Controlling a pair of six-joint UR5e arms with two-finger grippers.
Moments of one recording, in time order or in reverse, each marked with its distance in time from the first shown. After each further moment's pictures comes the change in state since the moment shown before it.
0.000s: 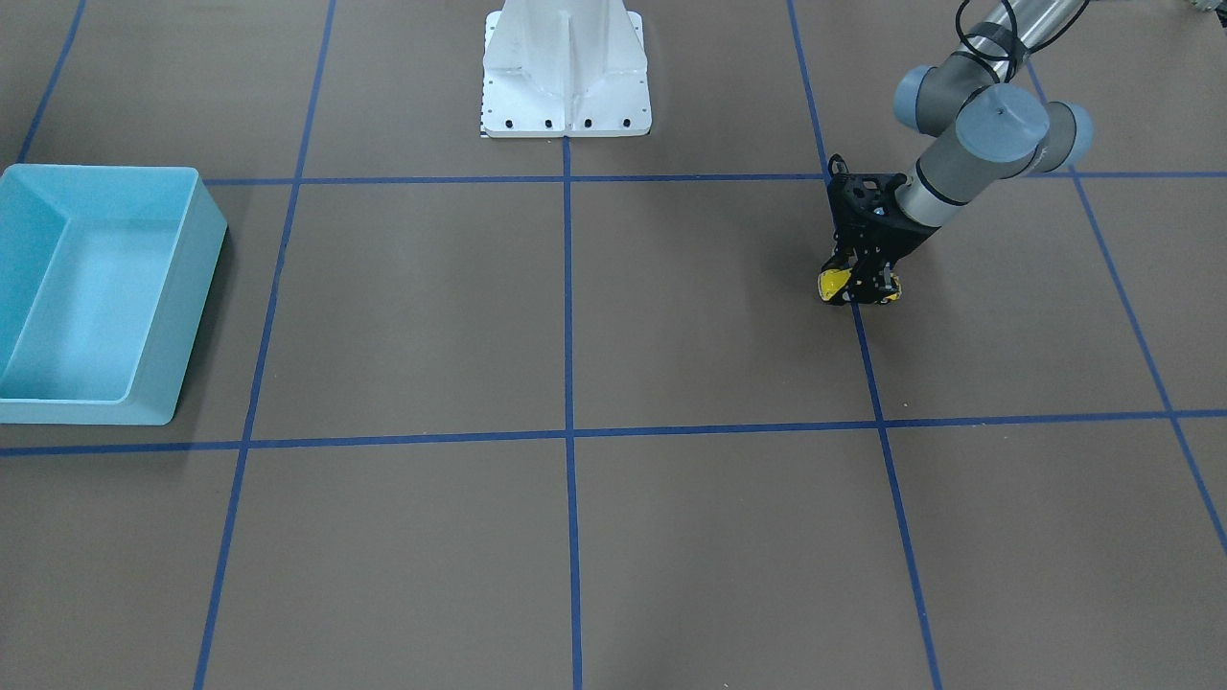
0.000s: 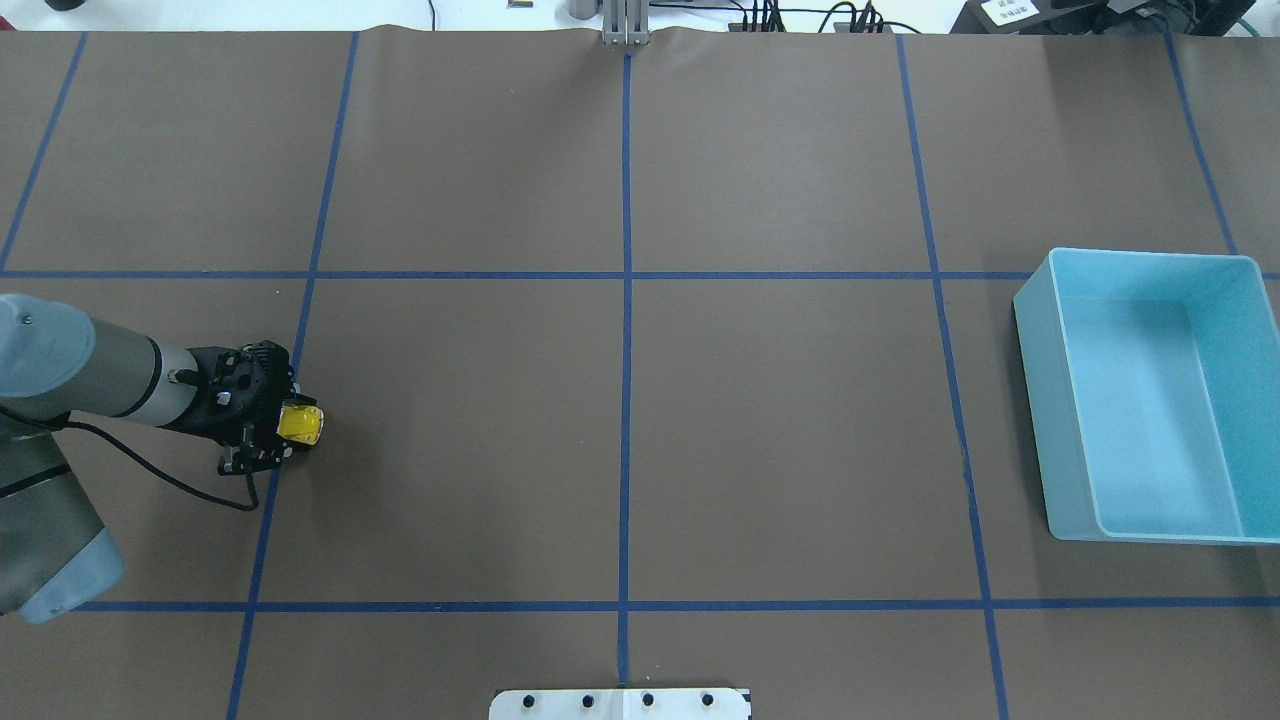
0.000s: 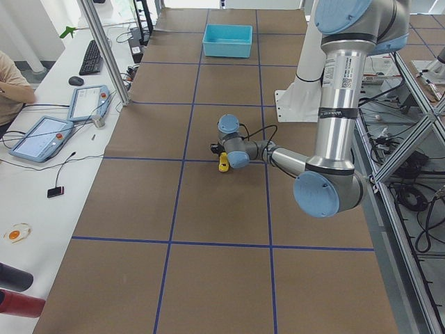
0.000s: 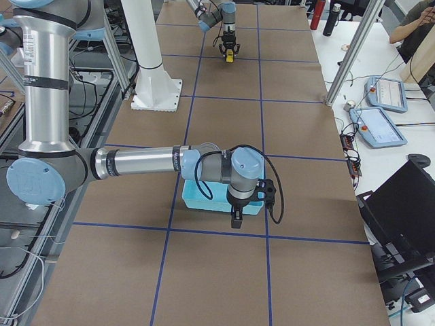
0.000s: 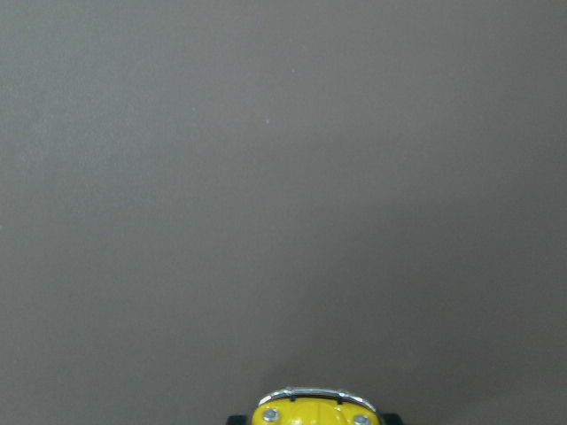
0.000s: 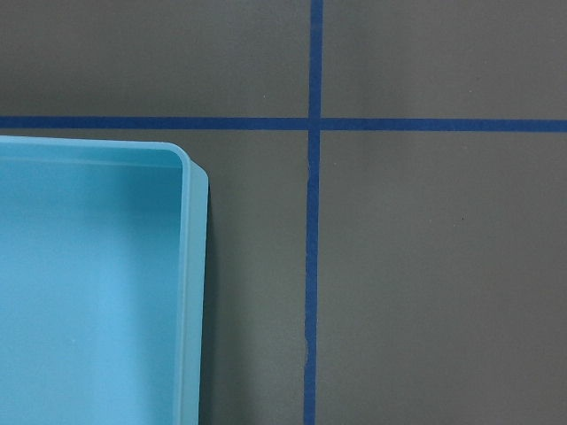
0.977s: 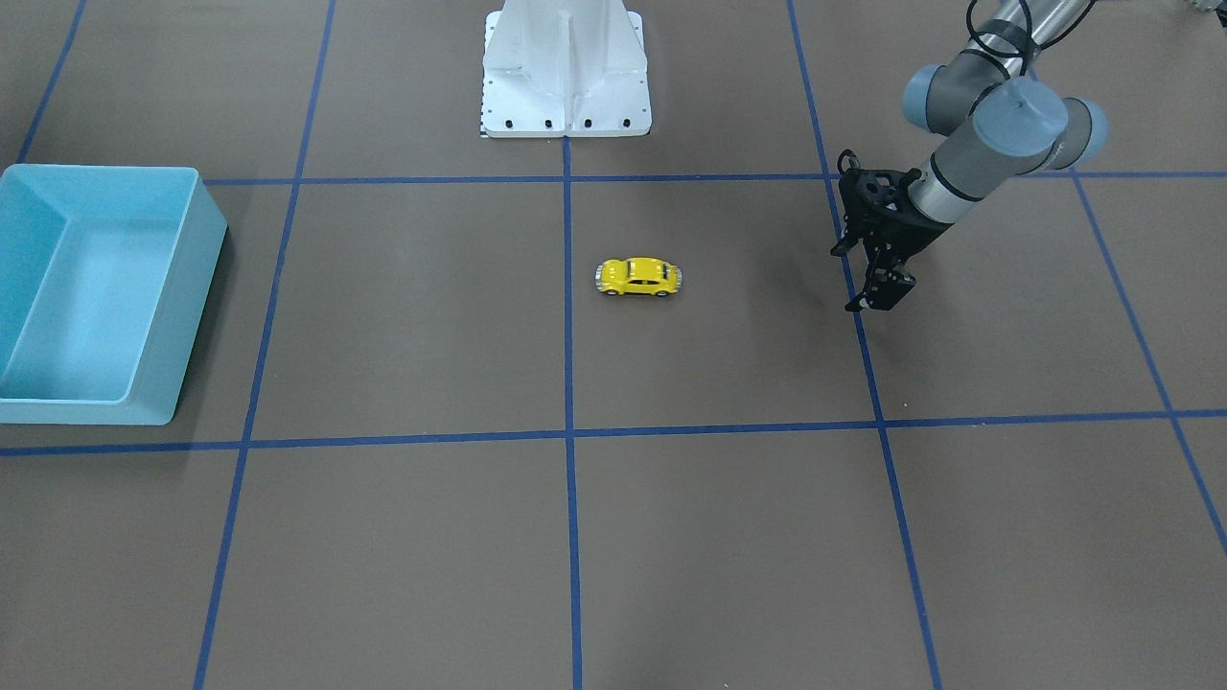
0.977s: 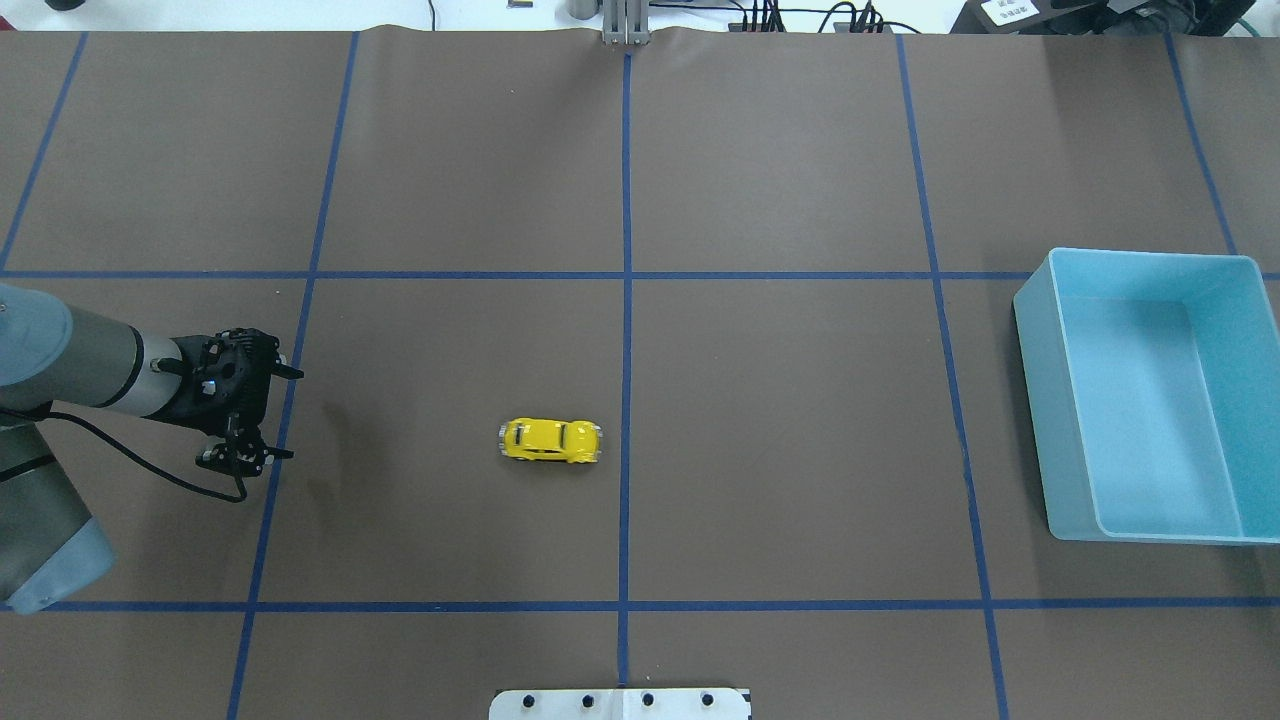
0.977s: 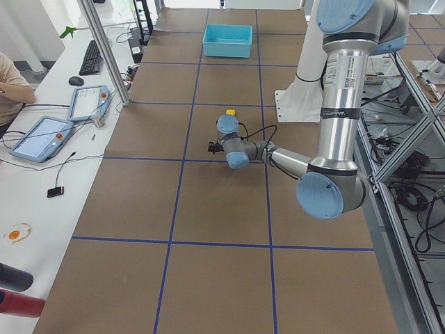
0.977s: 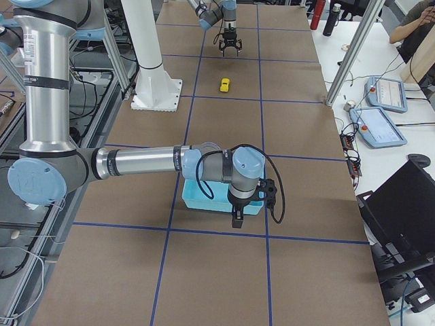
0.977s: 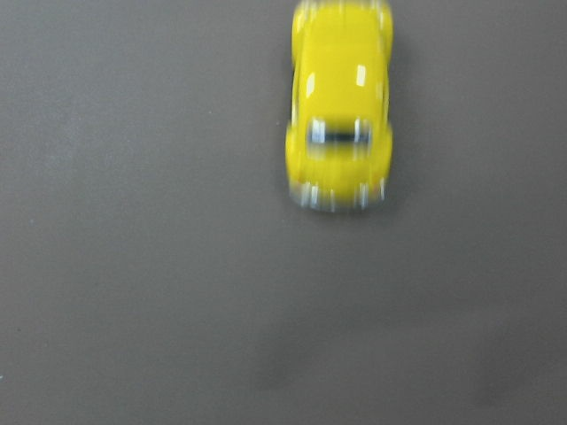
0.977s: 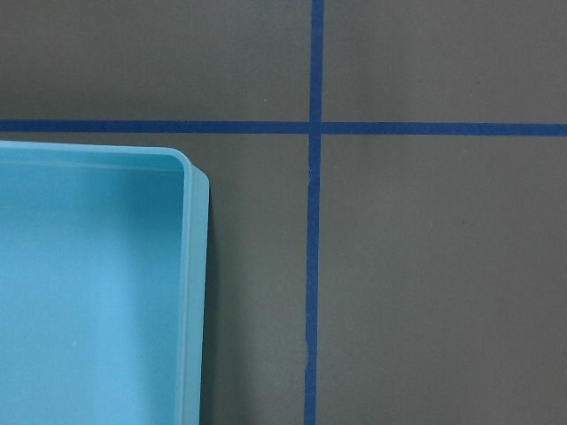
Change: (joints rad) left arm -0.037 0.006 -0.013 -0.007 -0.028 -0.003; right arm 0.000 0.005 -0.002 -0.002 0.001 0.001
